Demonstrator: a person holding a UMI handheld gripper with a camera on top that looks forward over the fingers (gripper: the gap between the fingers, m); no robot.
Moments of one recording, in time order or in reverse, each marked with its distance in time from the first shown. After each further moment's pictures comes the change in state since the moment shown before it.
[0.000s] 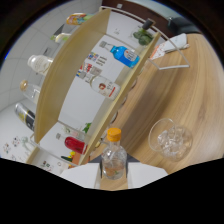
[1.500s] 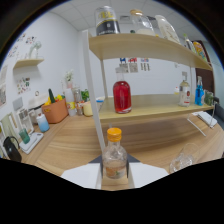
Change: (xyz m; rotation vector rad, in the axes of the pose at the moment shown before) arm -0.028 0.103 0.034 -0.021 0.171 -0.938
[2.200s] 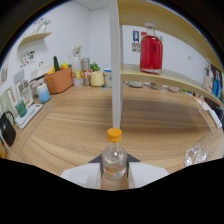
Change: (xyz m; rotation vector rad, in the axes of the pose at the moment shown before) arm -0.022 0.081 0.033 -0.249 -0.047 -0.122
